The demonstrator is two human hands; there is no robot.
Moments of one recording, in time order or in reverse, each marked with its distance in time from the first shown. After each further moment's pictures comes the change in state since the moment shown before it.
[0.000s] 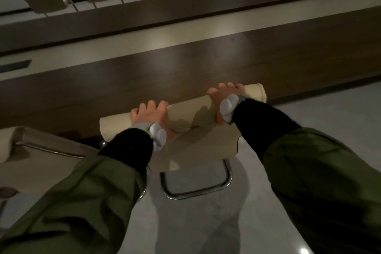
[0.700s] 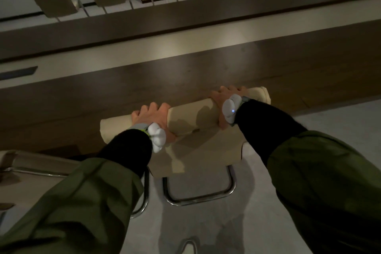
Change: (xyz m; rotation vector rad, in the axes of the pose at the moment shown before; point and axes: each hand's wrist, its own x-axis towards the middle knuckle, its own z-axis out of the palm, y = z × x) left_hand 0.080 -0.017 -0.015 -0.002 -0.083 -0.045; right_hand 0.088 0.016 -0.015 -0.070 -0.118 -0.119
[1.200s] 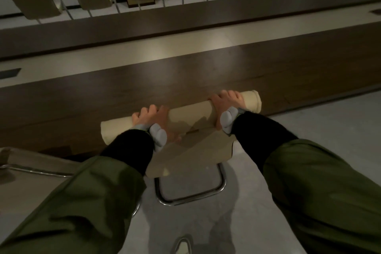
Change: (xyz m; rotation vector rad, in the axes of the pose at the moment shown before) left_hand -0.027 0.002 0.008 -0.019 0.020 0.050; right_hand -0.041 -0.015 0.021 0.059 0.209 0.113
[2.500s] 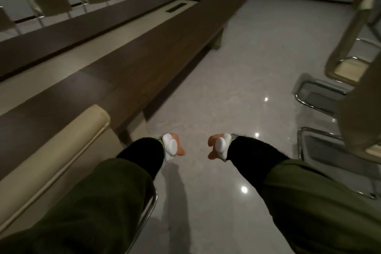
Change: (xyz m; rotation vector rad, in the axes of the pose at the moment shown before) left_hand -0.095 0.368 0.052 0.246 -0.480 0.908; right_hand -0.356 0.142 0.043 0.436 -0.317 0.912
